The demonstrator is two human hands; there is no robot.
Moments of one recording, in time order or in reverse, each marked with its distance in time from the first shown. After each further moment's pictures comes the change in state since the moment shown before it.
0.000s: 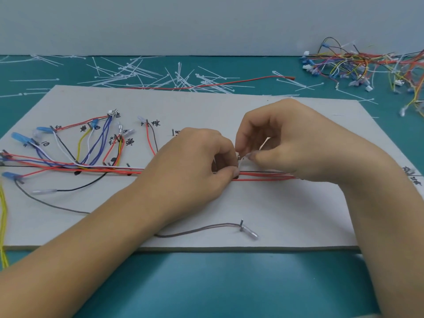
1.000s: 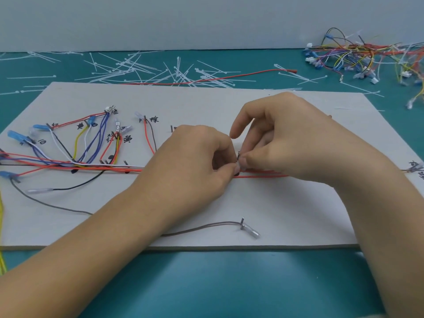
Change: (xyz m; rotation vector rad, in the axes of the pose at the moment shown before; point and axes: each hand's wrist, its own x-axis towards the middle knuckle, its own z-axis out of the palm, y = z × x) left_hand -0.003 0.004 0.002 -0.010 0.034 -0.099; right_hand 0.000 -0.008 0.010 -0.017 0.065 0.143
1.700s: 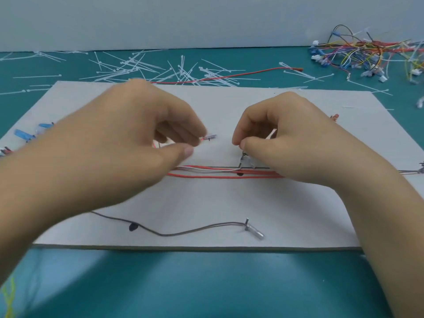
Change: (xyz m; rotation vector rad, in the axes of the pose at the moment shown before) left_hand -0.009 -0.013 -0.076 0.065 -0.080 0.080; right_hand 0.003 0.000 0.007 -0.081 0.100 -0.063
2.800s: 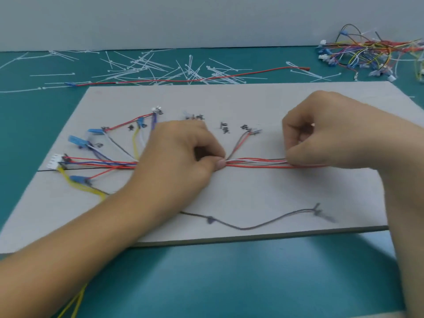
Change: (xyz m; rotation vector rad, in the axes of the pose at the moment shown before) left_hand -0.001 0.000 0.064 -0.155 0.208 -0.102; right_hand -0.006 0.022 -0.036 -0.254 -0.165 0.079
